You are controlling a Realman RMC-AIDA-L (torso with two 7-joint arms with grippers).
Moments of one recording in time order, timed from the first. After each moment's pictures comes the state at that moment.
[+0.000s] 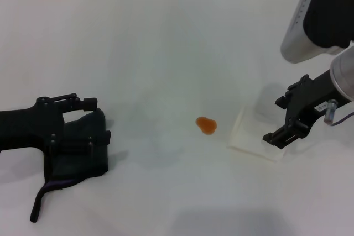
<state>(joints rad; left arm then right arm) -0.40 -1.99 0.75 0.72 1.97 1.75 -1.37 0.49 2.02 -1.59 -1.67 -2.49 -1.64 2.49</state>
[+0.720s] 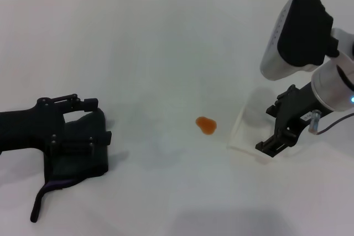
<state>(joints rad) -0.40 -1.99 0.75 0.72 1.97 1.75 -1.37 0.52 2.02 -1.67 -1.58 -2.52 -1.57 2.49</state>
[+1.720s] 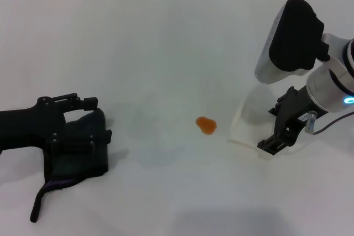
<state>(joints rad) -0.40 -2.00 0.75 0.72 1.98 1.73 -1.37 0.54 2.02 -1.70 -1.50 -2.55 -1.52 2.49</state>
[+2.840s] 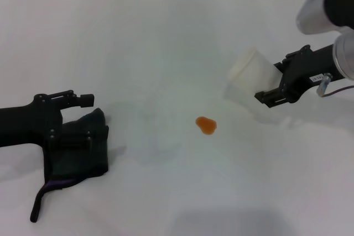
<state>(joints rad) -0.40 -1.99 0.75 0.72 1.97 1.72 -1.37 0.42 2.01 -1.52 -1.57 -2.45 -1.34 2.39</state>
